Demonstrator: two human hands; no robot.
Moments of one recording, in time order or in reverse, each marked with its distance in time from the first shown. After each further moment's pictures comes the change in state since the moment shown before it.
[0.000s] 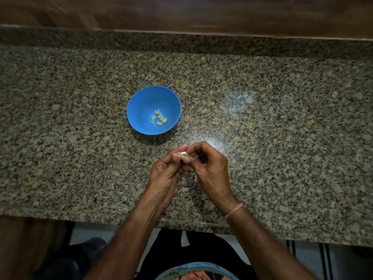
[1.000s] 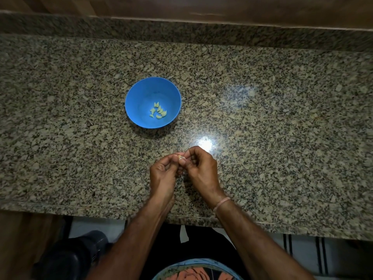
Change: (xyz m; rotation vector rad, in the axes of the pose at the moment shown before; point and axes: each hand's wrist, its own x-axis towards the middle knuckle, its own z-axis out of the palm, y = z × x) left_hand 0.009 -0.036 -0.014 0.282 0.333 0.053; right_hand -0.007 0.029 0.022 -0.033 -0.024 0.226
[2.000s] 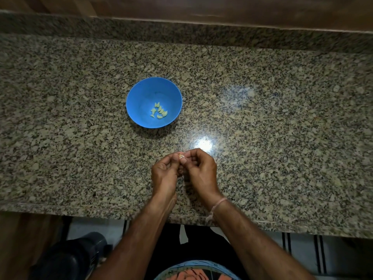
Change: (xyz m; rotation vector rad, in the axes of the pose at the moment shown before) left_hand 0.004 -0.005 0.001 -0.068 -0.005 -0.048; right_hand -0.003 0.006 0.011 0.124 0.084 0.075
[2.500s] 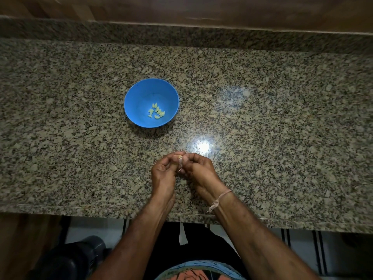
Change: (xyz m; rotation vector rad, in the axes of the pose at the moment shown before) left_hand -0.001 -0.008 -0.004 0.018 -0.021 0.056; right_hand 0.005 -0.006 -0.007 0.404 -0.136 0.483
